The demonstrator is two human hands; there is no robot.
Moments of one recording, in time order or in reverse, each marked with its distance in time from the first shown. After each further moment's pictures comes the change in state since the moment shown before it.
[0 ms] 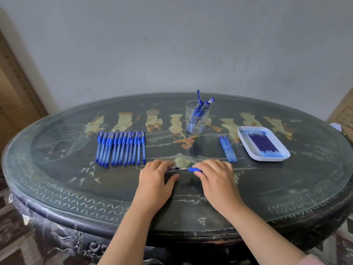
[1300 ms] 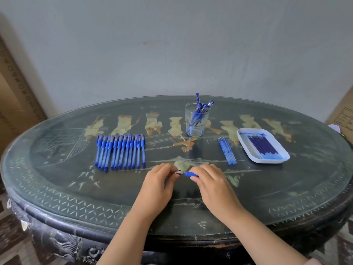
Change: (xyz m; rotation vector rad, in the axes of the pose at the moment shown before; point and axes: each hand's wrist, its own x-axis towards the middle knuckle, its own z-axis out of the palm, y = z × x) left_hand -0.001 0.012 -0.013 -0.254 -0.012 0.107; right_hand 0.000 -0.011 -0.005 0.040 -0.056 -0.109
